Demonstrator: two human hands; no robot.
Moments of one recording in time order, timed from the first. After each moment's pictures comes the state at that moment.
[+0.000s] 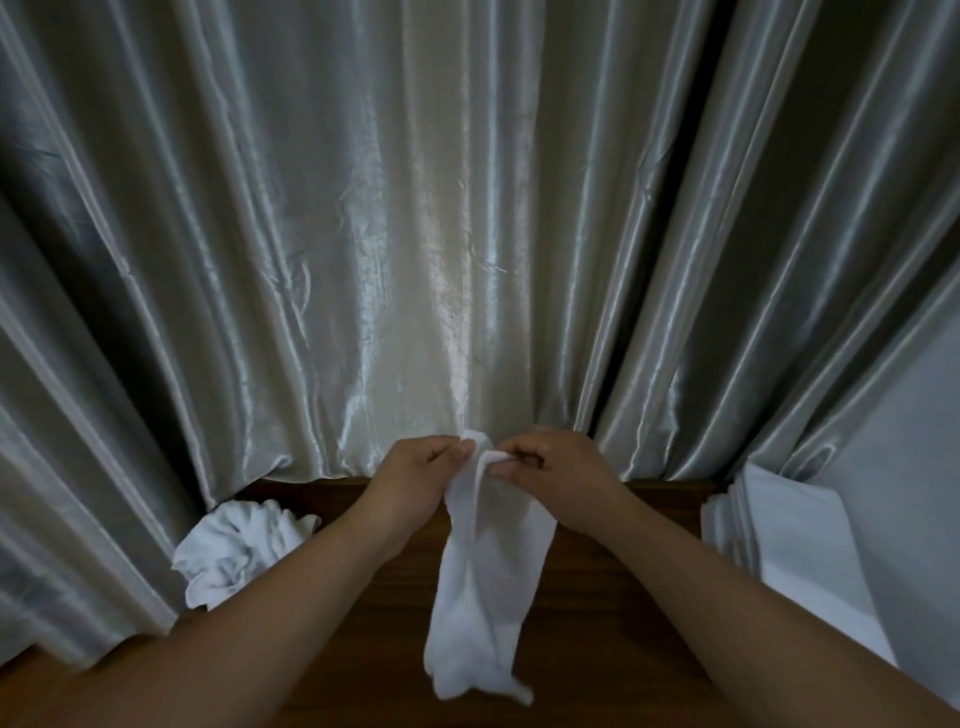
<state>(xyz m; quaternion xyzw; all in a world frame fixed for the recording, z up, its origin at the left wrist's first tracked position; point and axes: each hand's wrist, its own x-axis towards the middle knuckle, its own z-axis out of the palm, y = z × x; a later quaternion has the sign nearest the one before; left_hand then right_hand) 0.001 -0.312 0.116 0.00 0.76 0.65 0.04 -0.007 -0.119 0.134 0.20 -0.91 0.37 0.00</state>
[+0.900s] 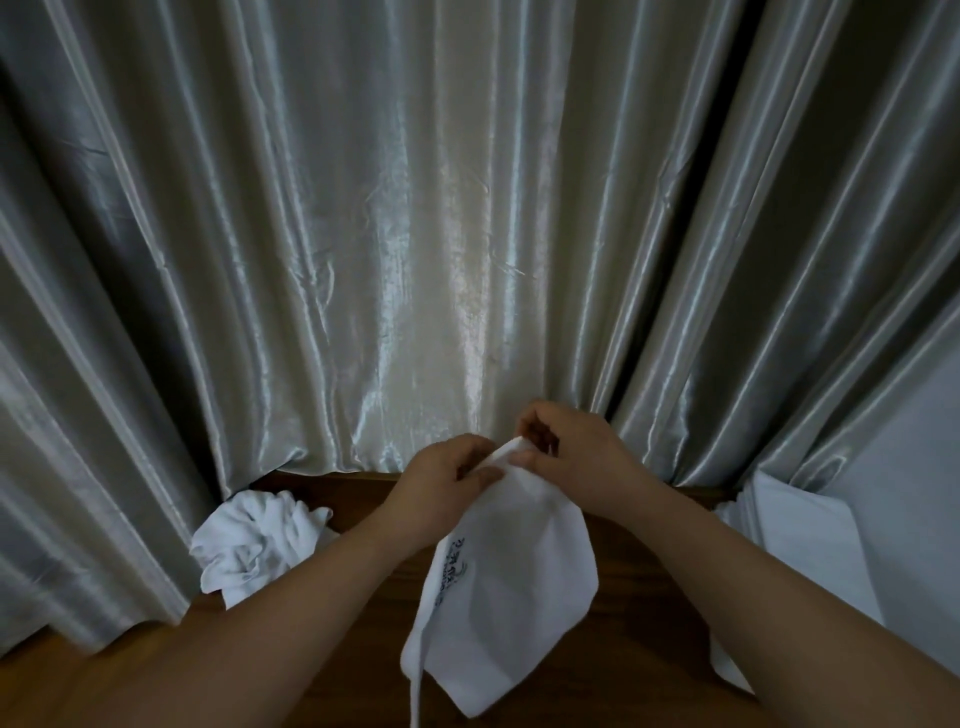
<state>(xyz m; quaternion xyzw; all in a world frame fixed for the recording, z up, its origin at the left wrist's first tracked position) 0.011 -0.315 0.113 0.11 0.86 0.49 -0.02 -0.008 -0.119 0.156 0.23 -0.91 0.34 0.04</state>
